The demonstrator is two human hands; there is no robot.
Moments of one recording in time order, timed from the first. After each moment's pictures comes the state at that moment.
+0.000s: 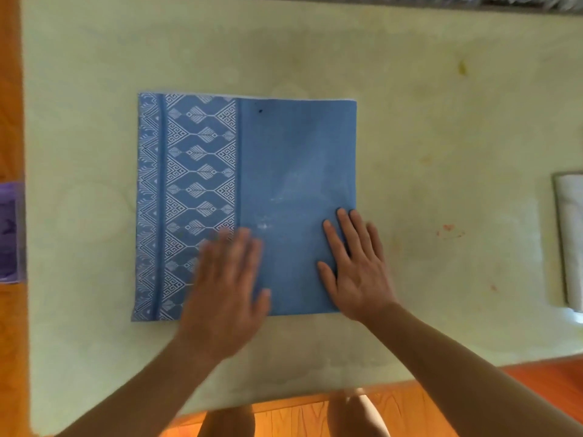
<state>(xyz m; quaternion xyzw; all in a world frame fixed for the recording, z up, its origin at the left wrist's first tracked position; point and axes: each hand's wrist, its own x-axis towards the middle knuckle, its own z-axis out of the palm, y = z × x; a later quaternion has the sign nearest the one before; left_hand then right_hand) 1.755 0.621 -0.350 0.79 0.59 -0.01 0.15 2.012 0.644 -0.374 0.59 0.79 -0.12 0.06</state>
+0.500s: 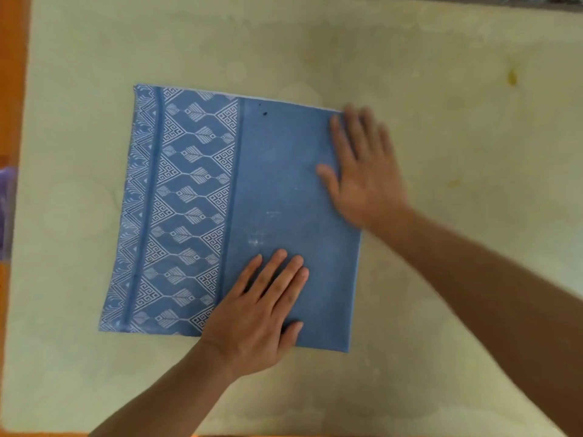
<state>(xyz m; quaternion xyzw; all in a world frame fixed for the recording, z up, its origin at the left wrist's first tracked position) 1.813 0.621 -0.380 0.85 0.50 -0.07 0.12 2.012 0.837 -0.397 0.56 0.83 -0.08 0.01</state>
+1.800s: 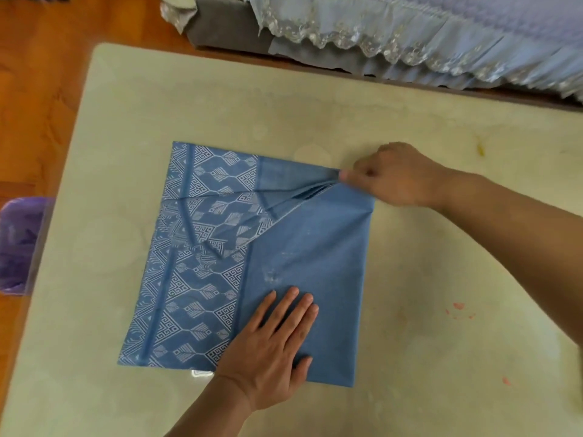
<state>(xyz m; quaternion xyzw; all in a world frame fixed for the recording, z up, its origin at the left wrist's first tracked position) 1.811 0.622 -0.378 0.85 0.50 -0.03 0.18 2.011 0.923 -0.286 0.46 0.84 -0.21 0.18</state>
